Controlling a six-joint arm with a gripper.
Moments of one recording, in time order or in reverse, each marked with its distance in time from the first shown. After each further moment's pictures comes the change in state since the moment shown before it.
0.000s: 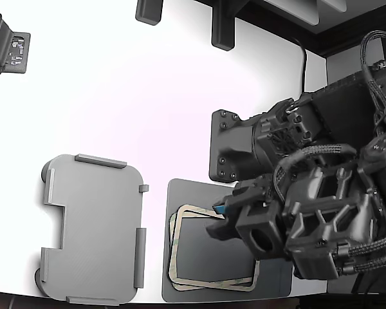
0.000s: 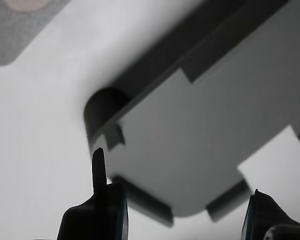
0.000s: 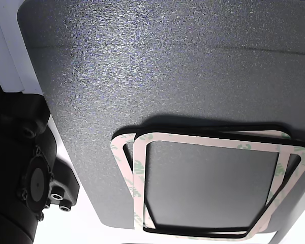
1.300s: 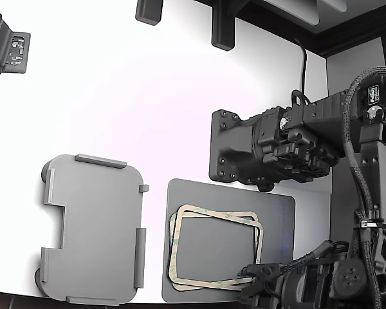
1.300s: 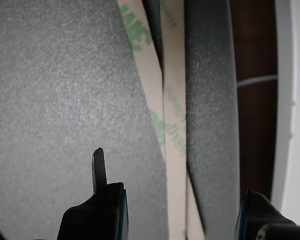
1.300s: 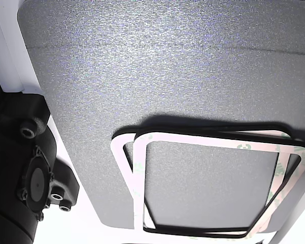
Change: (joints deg) arm 31.2 -22.0 -0.5 -8.1 -8.3 5.9
